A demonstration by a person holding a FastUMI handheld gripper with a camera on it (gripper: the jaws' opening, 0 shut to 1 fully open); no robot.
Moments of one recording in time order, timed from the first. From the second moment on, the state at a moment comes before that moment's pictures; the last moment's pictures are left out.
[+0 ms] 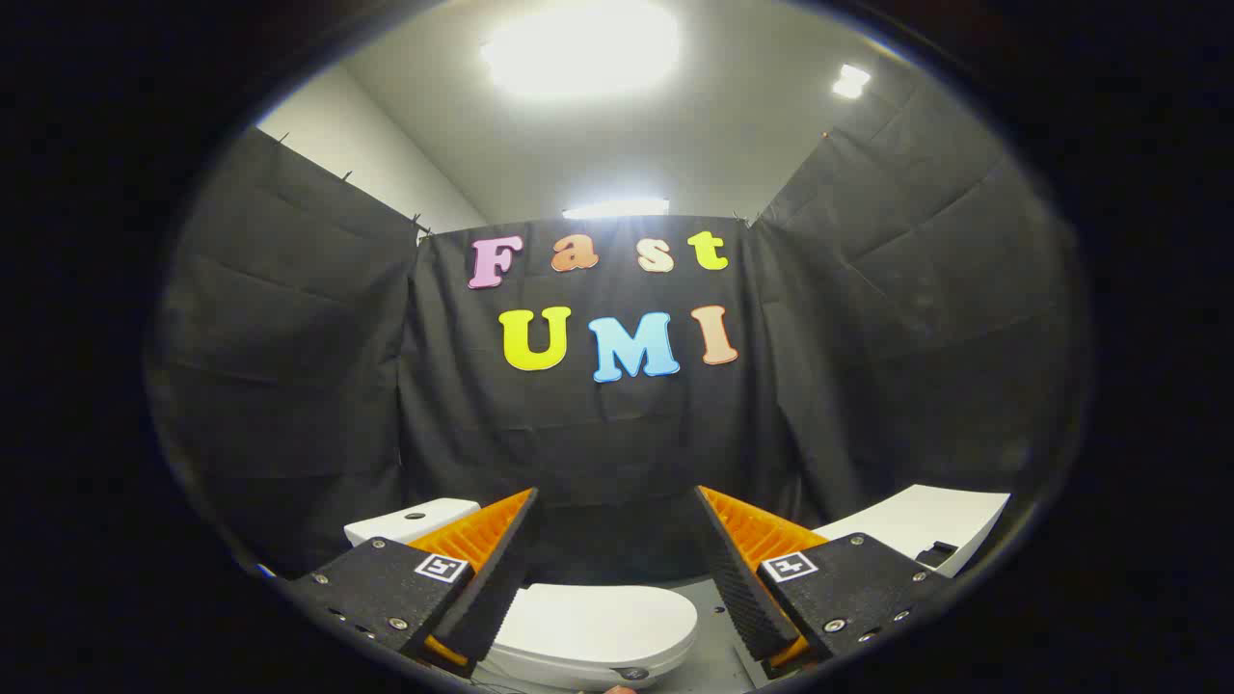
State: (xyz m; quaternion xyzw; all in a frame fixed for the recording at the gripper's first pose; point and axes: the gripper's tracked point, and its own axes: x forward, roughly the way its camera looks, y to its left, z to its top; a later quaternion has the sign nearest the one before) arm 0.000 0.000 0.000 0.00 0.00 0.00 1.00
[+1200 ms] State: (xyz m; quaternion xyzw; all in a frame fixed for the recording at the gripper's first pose) arm 0.008 -0.005 -0.019 0.01 0.01 0.00 1.00
